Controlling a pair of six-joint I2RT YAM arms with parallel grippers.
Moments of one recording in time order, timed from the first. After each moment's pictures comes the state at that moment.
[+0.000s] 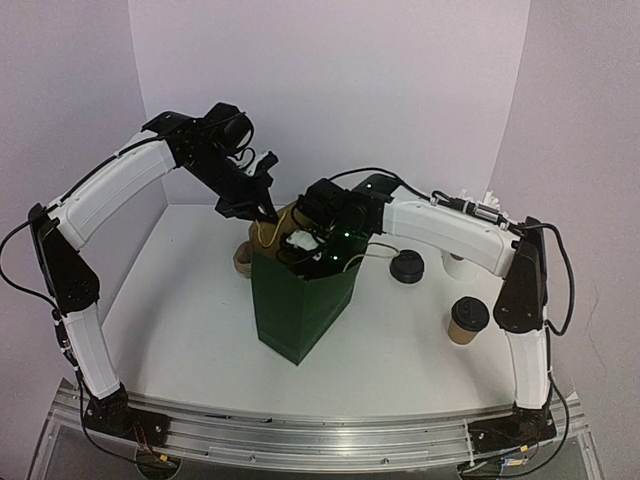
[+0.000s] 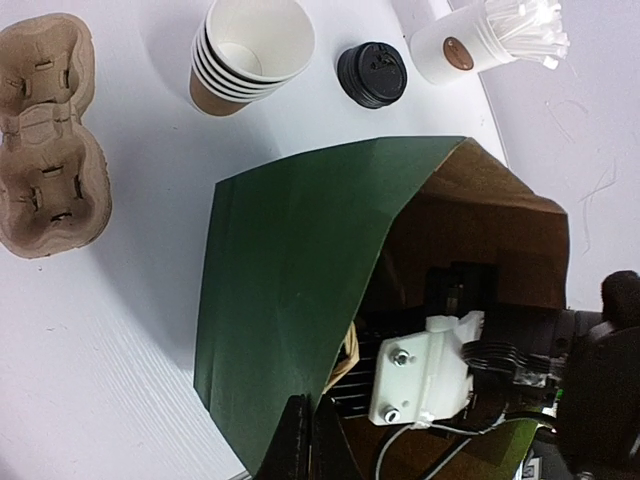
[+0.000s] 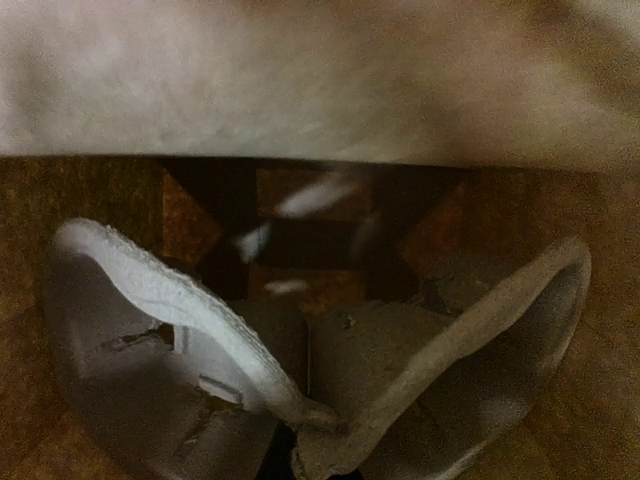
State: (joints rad) left arm -0.66 1.83 2.06 -1.21 0.37 -0.41; right arm 0.95 2.13 2.08 -1.18 -0.04 -0.09
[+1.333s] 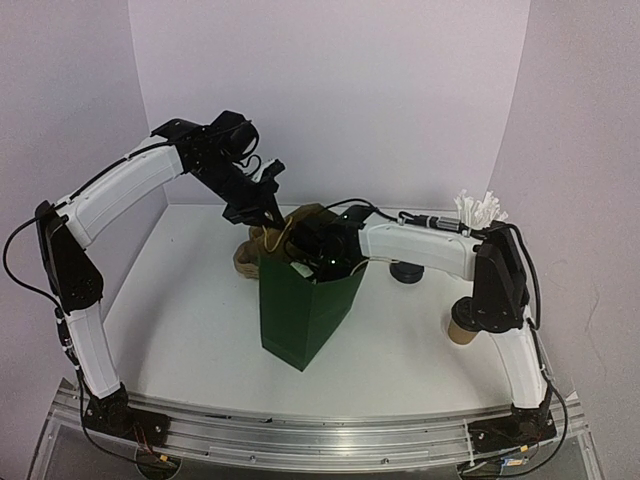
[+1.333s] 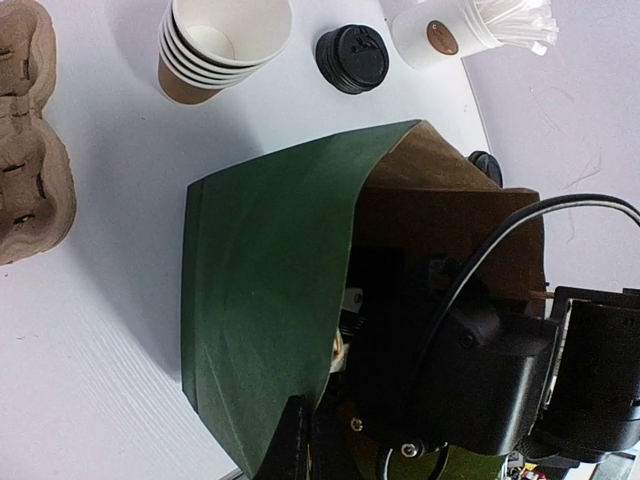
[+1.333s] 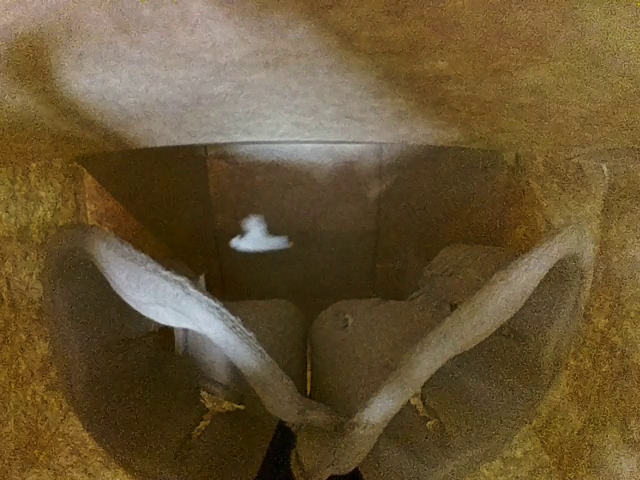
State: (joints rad) left arm -0.66 1.86 2.01 -1.16 0.45 -0.41; right arm 0.95 2.25 2.00 -1.10 -0.03 -0.09
